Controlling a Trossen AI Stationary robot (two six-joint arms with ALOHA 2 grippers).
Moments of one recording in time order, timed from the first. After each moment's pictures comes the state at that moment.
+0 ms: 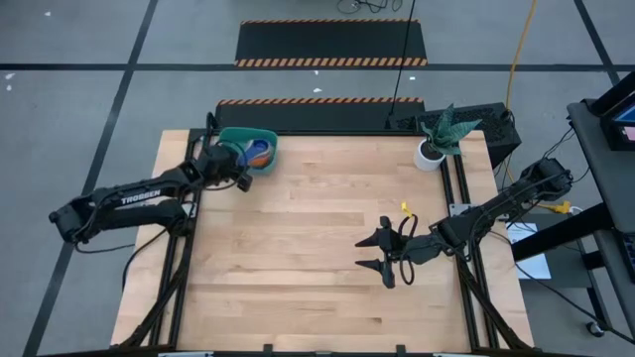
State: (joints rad) left arm 0.68 0.91 0.33 -0.09 -0.13 -0.16; right arm 0.48 1.23 0.57 0.25 0.40 0.43
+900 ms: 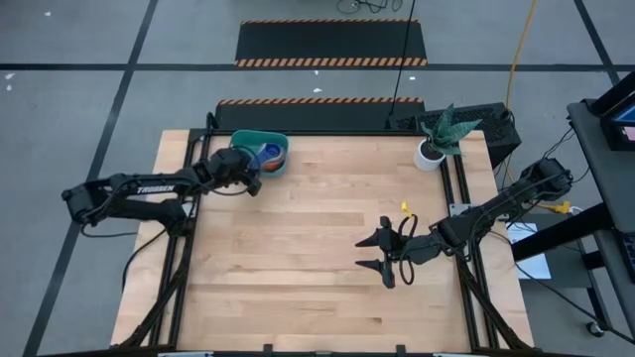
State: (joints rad) left arm 0.60 1.12 0.33 0.12 -0.14 -0.08; right arm 0.48 1.23 0.57 0.24 0.40 0.43
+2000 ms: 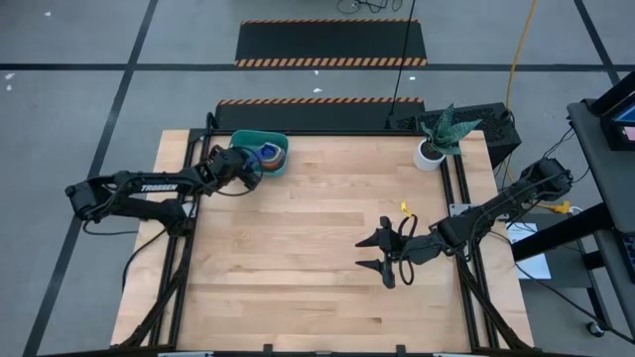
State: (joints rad) left arm 0.60 1.17 0.33 0.12 -0.40 -0.03; right arm 0.48 1.23 0.57 0.24 0.39 0.42
